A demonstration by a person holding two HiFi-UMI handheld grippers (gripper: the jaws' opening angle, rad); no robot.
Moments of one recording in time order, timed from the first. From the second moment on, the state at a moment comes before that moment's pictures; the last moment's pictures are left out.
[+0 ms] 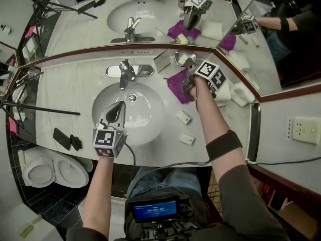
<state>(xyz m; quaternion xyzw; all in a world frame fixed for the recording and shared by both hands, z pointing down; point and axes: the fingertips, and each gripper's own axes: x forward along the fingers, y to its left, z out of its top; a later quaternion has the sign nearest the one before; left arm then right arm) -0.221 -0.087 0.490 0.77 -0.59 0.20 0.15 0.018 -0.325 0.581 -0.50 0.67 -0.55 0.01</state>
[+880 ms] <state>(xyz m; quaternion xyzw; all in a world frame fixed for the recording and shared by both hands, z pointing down) -0.216 -0.046 0.439 0.77 -0.60 0.15 0.15 0.073 -0.215 0.487 -0.46 0.79 -0.38 -0.08</state>
